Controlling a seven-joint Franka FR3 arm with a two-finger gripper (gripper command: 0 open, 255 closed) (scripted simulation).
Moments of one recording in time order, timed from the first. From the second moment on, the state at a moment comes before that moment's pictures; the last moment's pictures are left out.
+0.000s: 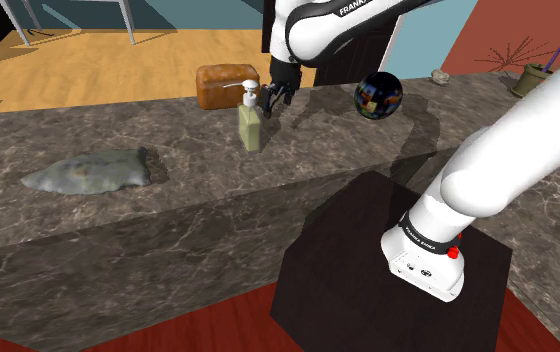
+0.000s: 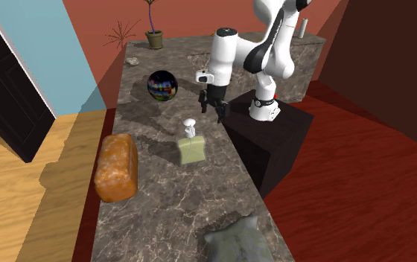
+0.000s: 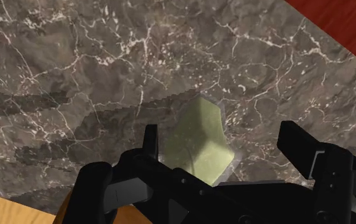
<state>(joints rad) -0.04 -0.21 0.16 -2.41 -0.06 2.33 0.10</state>
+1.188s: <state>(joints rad) -0.04 0.12 0.18 -2.29 -0.22 2.56 0.25</state>
